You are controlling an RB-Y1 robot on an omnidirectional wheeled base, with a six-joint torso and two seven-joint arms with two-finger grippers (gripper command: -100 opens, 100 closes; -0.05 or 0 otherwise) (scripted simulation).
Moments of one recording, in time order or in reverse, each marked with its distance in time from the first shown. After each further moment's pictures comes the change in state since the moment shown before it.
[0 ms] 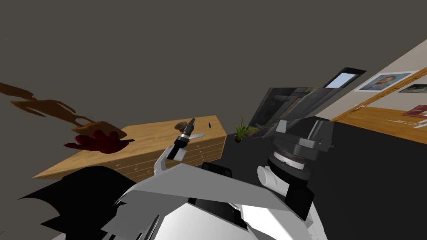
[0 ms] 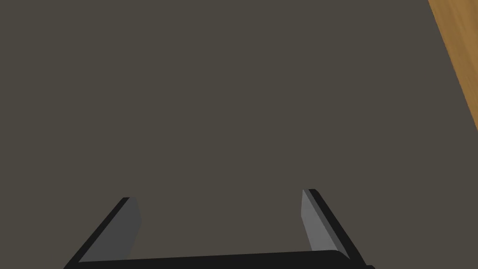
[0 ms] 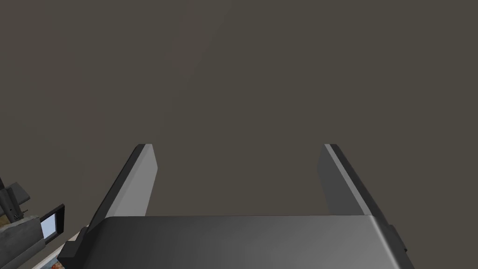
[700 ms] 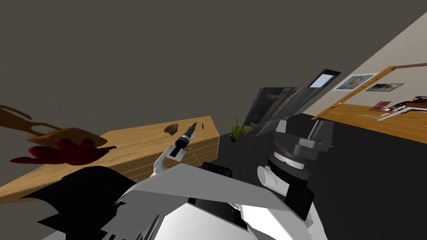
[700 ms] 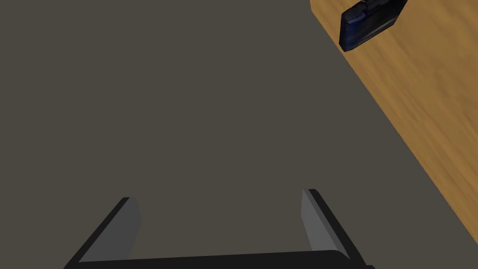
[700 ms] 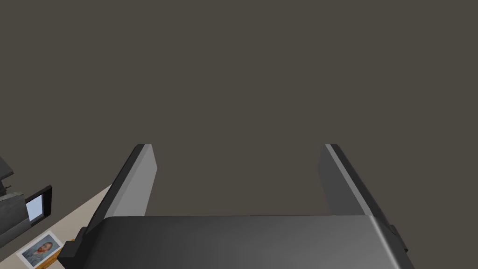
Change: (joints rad) left arm -0.005 0.095 -0.019 0.077 -0.082 0.169 -0.025; right arm 0.000 0.000 0.000 0.000 0.000 0.000 0.000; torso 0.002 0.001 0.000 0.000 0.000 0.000
